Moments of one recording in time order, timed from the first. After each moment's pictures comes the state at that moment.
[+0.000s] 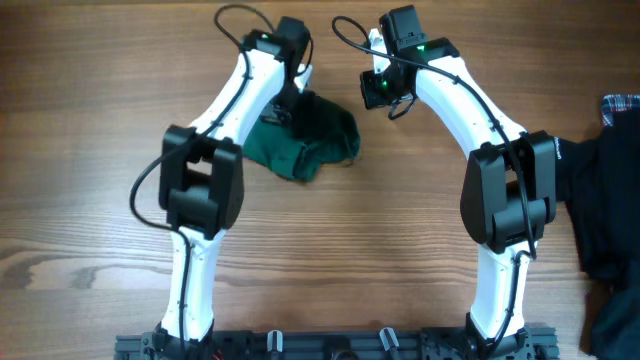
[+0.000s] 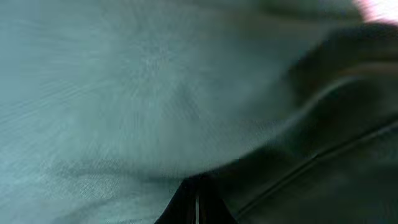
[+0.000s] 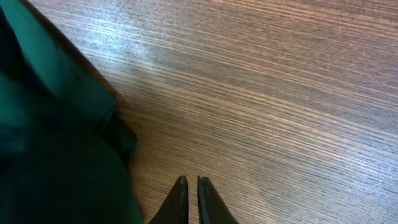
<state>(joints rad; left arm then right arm) -0.36 2.37 2.02 -1.19 0.12 -0.12 0.29 2.19 1.79 -0.80 -0.15 0.06</state>
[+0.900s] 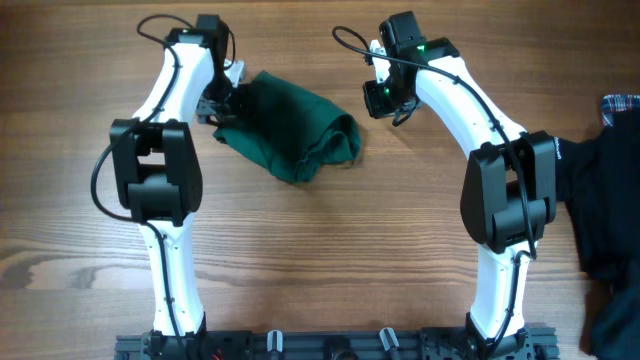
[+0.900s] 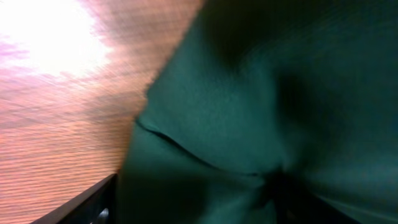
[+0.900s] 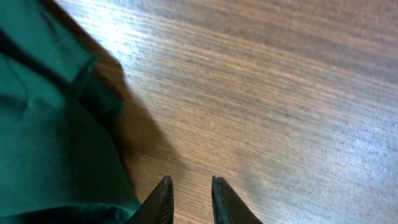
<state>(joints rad) -0.09 2.39 1.98 -1.18 0.13 -0.03 0.29 2.19 1.79 -0.92 -0.13 0.04</state>
